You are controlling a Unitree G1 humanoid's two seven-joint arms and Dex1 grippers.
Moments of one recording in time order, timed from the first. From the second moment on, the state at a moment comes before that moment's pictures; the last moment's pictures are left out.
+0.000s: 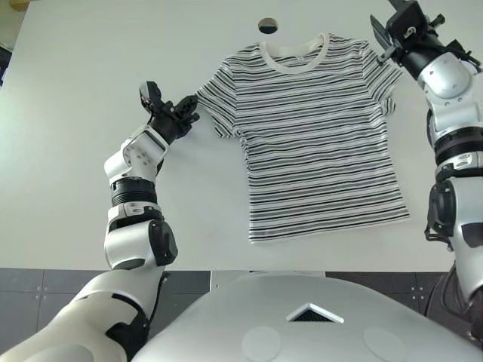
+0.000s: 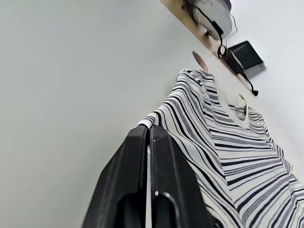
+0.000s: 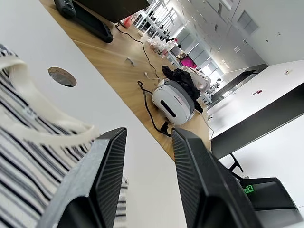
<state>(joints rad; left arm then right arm) -0.44 0.29 0.37 0.69 -0.51 0.50 -0.51 -0.80 -0.46 0.10 1.08 -0.26 -0.54 0.36</state>
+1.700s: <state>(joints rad) -0.59 -0.01 0.29 0.65 -0.57 0.53 -0.47 -0.84 -0.44 -0.19 1.31 0.05 -0.17 0.57</state>
